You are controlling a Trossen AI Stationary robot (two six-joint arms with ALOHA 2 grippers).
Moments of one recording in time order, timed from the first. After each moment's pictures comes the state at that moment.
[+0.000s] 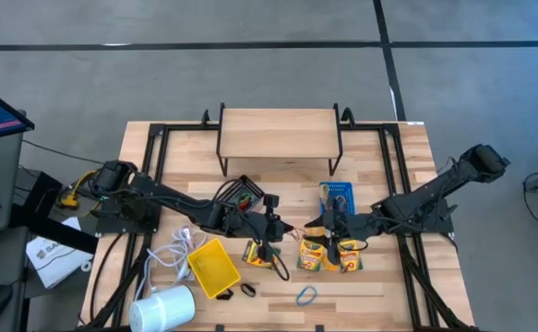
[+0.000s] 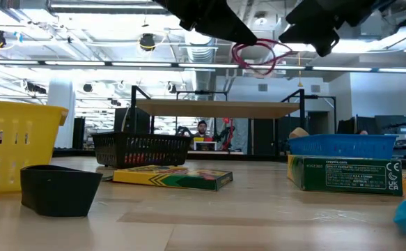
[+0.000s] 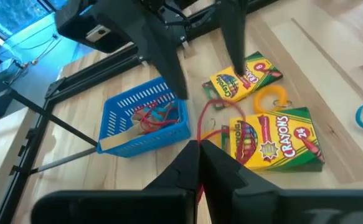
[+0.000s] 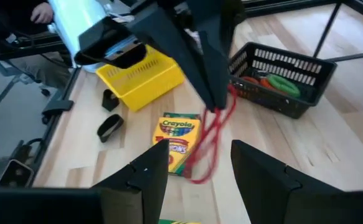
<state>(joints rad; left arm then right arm) -0.29 1.75 1.20 0.03 -0.40 0.28 0.47 1.24 0.70 0.02 0.42 0.39</state>
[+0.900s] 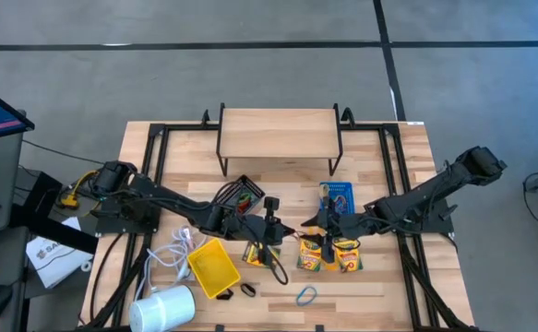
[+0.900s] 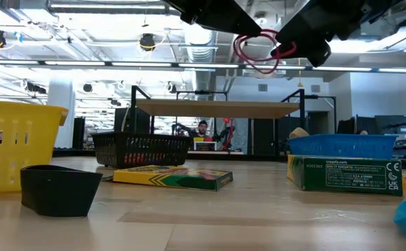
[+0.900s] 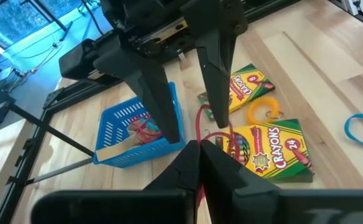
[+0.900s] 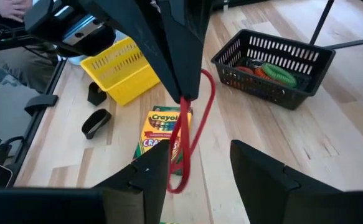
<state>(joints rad) -0.31 1.75 1.20 0.06 -0.40 0.28 0.42 1.29 0.70 0.04 0.39 0.39</state>
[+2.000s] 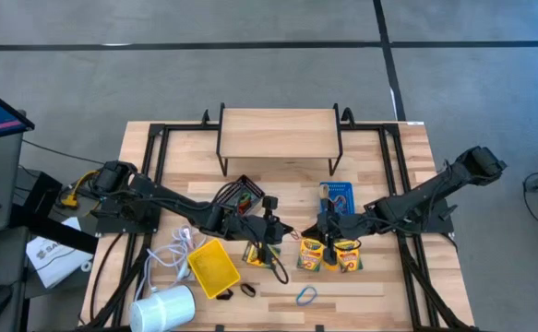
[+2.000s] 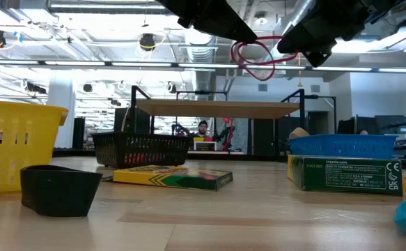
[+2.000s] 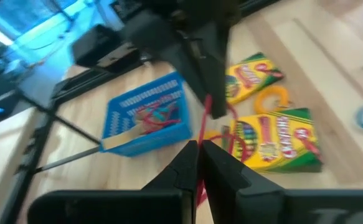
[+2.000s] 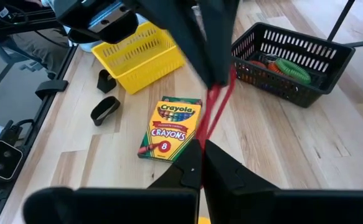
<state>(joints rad) -0.31 1.75 1.20 0.03 -0.45 0.28 0.42 1.29 0.70 0.03 0.34 0.36</state>
